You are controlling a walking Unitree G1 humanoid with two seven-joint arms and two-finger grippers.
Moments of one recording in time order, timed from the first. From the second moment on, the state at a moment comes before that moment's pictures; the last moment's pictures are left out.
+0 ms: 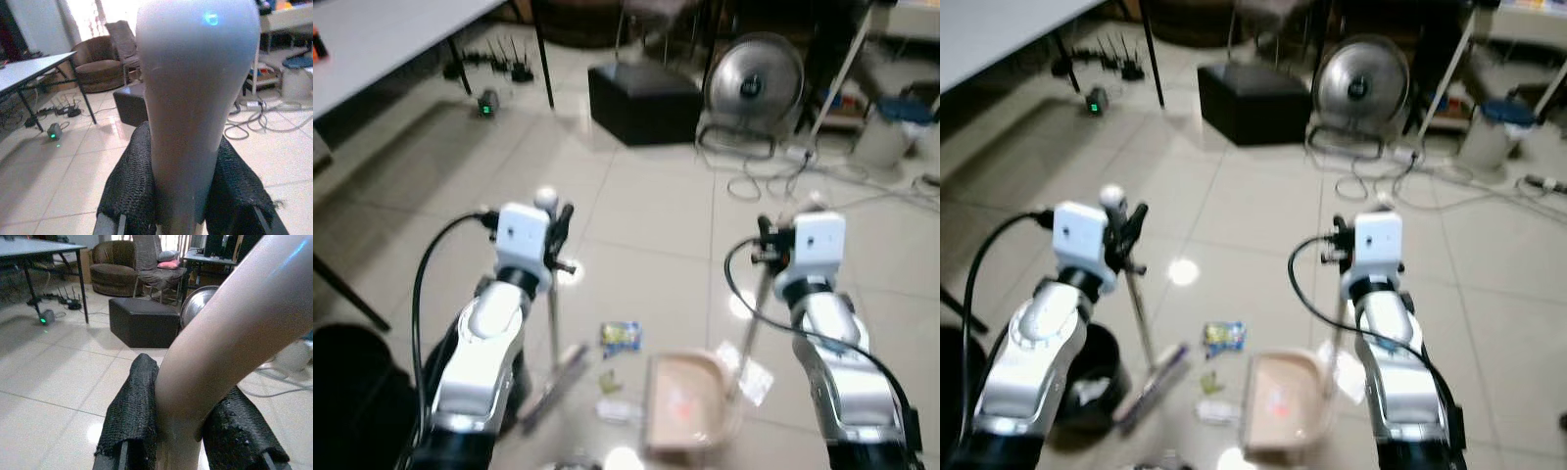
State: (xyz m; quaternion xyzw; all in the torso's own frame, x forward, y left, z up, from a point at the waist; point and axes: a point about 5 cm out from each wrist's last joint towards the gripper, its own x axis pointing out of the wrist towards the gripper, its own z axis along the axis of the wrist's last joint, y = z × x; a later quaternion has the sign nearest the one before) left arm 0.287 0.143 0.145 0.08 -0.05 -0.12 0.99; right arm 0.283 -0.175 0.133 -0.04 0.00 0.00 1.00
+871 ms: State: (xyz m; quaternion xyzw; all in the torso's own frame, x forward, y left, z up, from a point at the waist) left arm 0.315 0.120 0.138 0.05 -0.09 -0.10 0.99; right arm 0.316 -0.193 0.121 -0.09 -0.01 0.00 1.00
